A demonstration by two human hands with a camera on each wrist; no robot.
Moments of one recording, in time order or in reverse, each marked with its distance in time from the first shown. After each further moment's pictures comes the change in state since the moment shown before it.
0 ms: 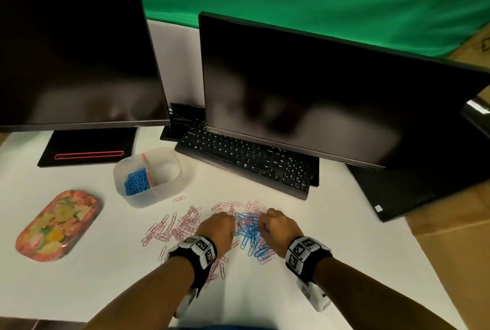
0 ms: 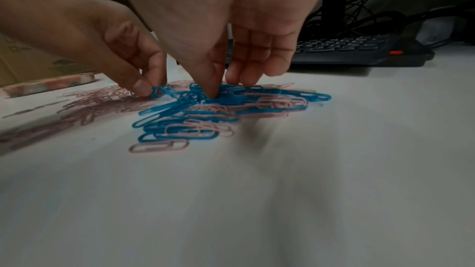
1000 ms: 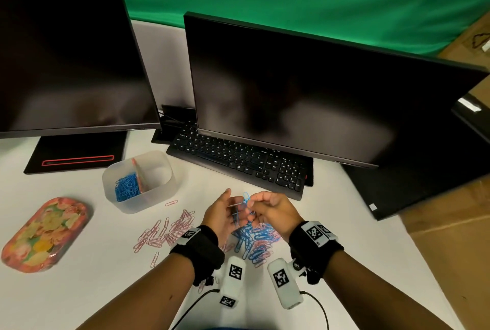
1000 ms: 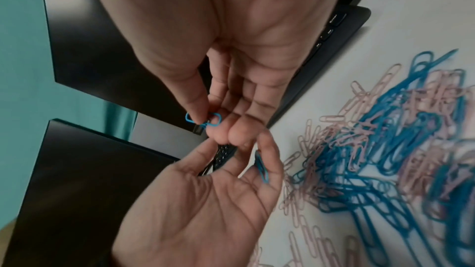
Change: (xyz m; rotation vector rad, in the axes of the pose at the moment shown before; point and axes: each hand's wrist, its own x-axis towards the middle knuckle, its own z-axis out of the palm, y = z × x) left_hand 0.023 0.040 -0.024 -1.771 -0.001 -0.504; right_hand 0.003 -0.030 -0.060 1.325 0.023 0.162
